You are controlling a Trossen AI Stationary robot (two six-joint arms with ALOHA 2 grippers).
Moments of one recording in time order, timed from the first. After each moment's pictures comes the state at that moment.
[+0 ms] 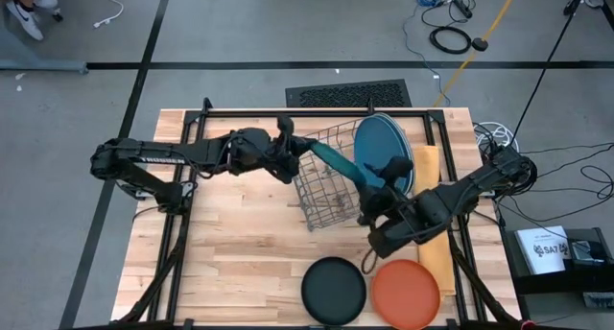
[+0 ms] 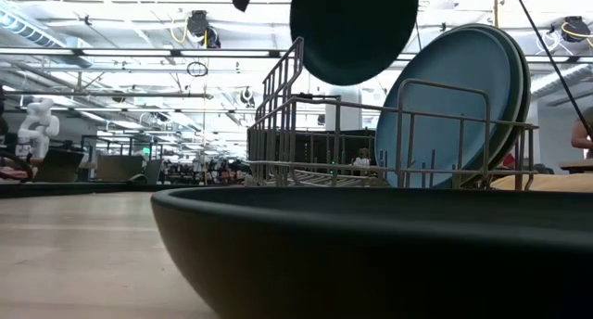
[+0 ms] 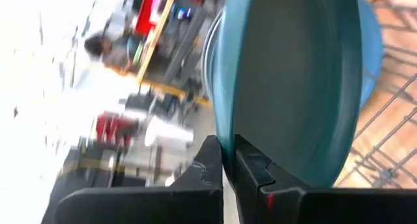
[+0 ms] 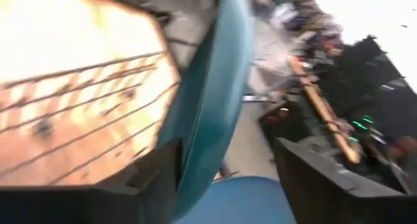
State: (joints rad) left arm 0.03 1.39 1.22 -0.11 -0.34 1.06; right arm 0.51 1.56 1.59 -1.31 1.19 0.49
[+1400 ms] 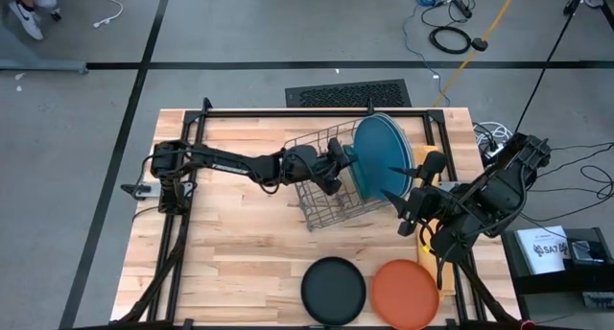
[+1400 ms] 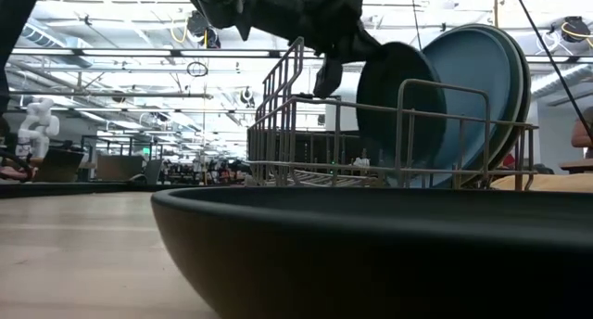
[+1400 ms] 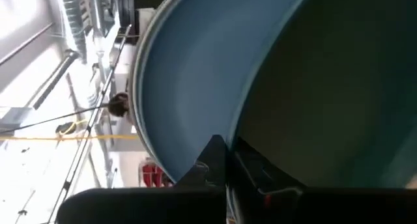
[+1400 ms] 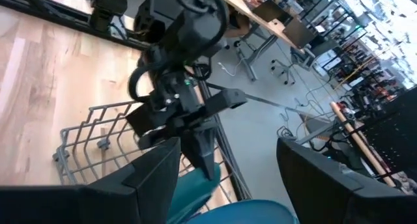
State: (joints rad) left arm 0.06 1.88 1.27 0.45 -0.21 1.44; right arm 0.73 1.36 1.65 -1.31 1.17 0.38
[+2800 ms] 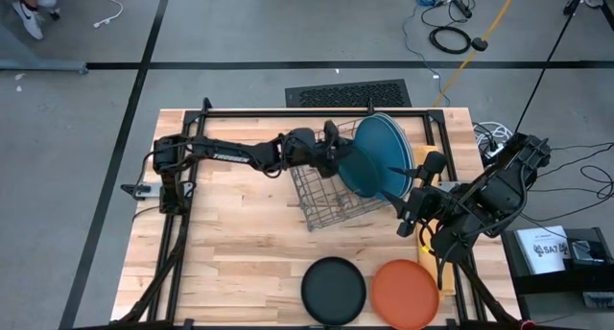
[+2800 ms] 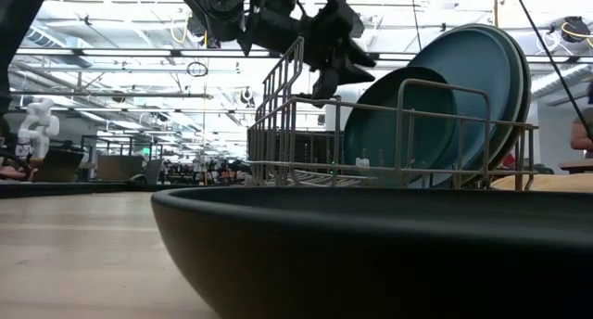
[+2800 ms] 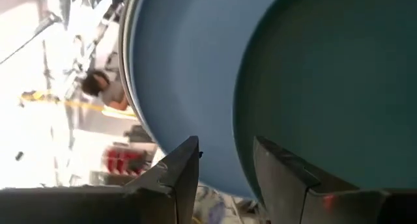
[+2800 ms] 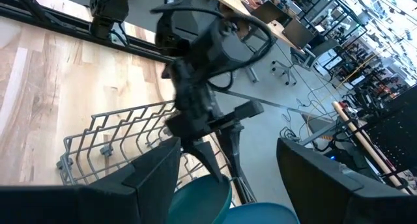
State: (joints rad) left arm 0.18 1.88 1.27 0.43 -0.09 1.25; right arm 0.73 1.36 1.65 -1.28 1.18 0.38
